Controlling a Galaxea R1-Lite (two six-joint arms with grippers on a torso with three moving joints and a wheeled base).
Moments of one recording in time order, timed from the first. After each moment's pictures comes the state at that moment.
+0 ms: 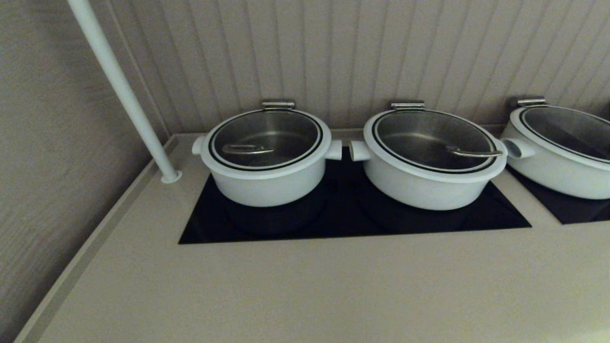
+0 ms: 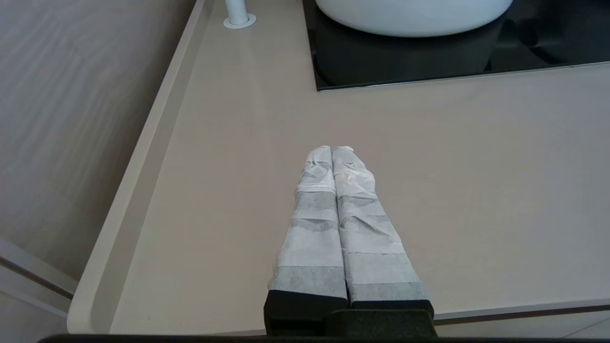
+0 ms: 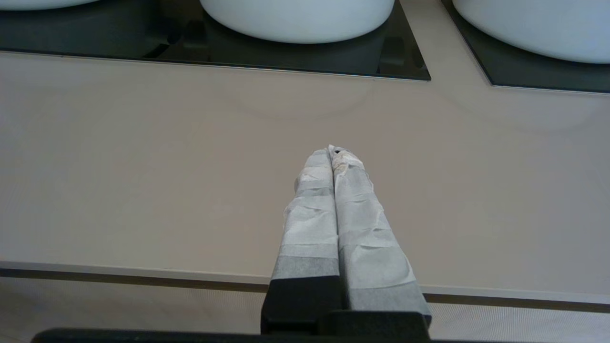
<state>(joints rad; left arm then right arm) -0.01 0.00 0.00 0.00 -0.02 0.05 0.00 0.00 0.00 0.00 0.04 -0.08</state>
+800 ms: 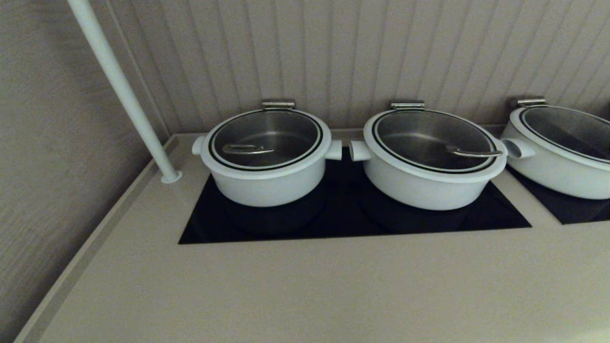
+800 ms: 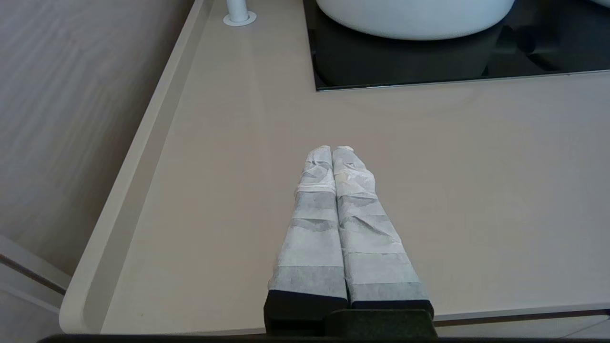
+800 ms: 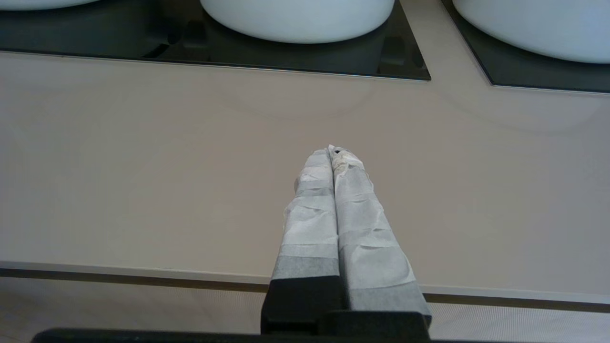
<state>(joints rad) -0.01 0.00 0.00 0.00 -0.01 0.02 0.00 0.00 0.00 0.00 0.04 -0.08</state>
